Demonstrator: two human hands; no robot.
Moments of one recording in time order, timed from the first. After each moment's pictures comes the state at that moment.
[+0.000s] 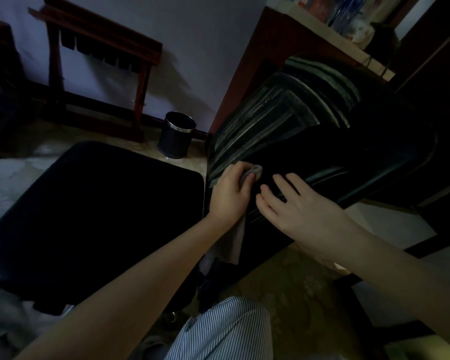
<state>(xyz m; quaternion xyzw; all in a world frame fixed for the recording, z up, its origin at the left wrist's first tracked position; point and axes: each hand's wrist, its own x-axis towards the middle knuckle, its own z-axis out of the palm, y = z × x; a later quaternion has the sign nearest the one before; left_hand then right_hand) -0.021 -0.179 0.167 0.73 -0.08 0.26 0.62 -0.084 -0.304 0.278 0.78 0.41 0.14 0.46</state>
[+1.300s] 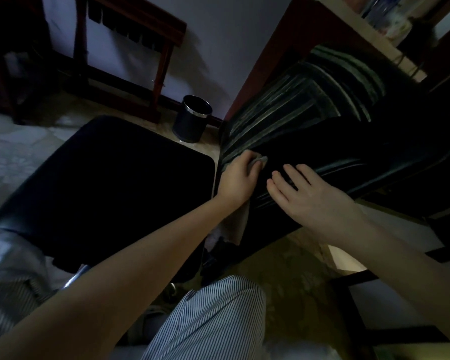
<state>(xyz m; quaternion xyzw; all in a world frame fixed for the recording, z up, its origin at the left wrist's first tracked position) -0.025 -0.176 0.168 0.75 -0.02 0.18 0.64 -0.074 -0.310 0.273 0.77 0.43 0.14 0.45</state>
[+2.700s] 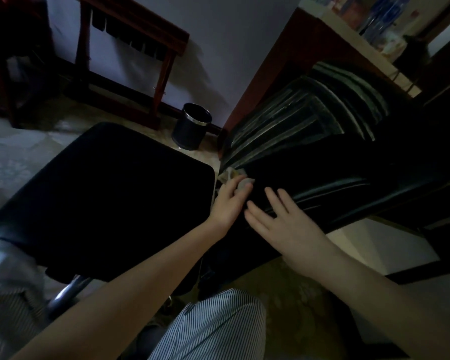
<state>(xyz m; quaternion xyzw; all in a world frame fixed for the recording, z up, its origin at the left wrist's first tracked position) -0.027 -0.169 0.122 0.56 0.02 0.01 0.82 -0.097 -0.268 0.257 0.73 0.39 -0.05 0.56</state>
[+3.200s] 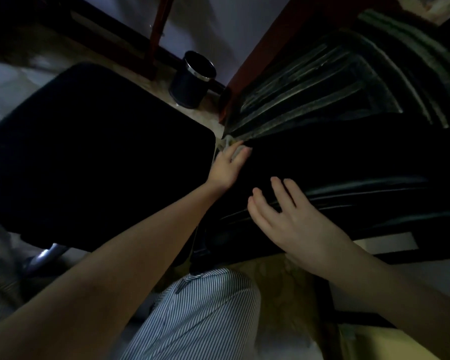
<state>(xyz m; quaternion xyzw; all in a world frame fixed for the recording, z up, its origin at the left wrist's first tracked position) 0.034 -0.169 0.084 0.59 0.05 0.01 0.80 -0.073 -0.284 0.229 0.68 0.46 0.06 0.57</state>
